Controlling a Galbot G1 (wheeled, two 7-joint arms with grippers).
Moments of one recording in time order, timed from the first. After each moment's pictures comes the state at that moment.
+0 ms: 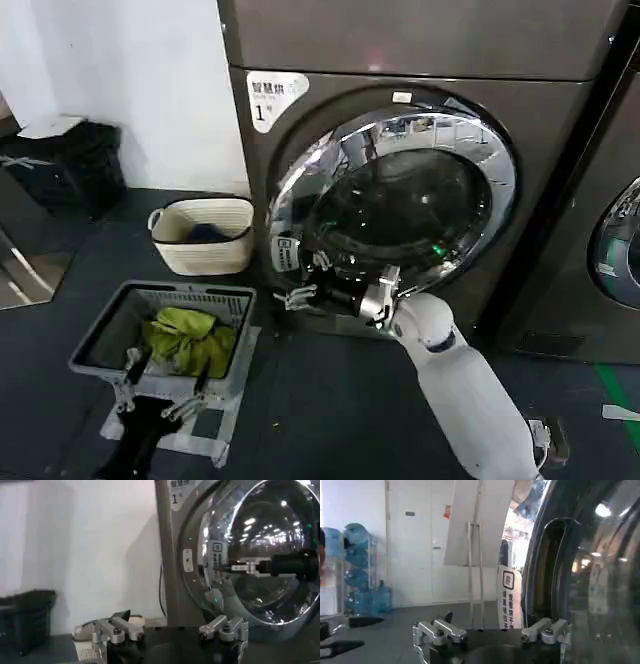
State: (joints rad) left arm 1.80 -1.44 -0.78 -2.33 -0.21 0.00 0.21; right arm -0.66 1.27 0.13 1.60 0.47 -0.20 -0.84
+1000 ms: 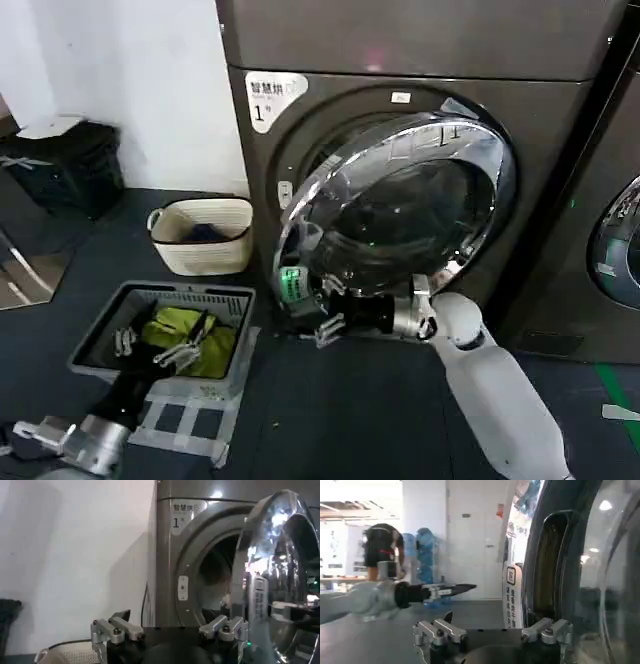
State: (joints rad) left arm 1.55 -1.25 -0.81 -2.23 -0.46 0.09 0.27; right arm -0.66 1.17 0.18 1.57 0.55 -0.20 -1.21
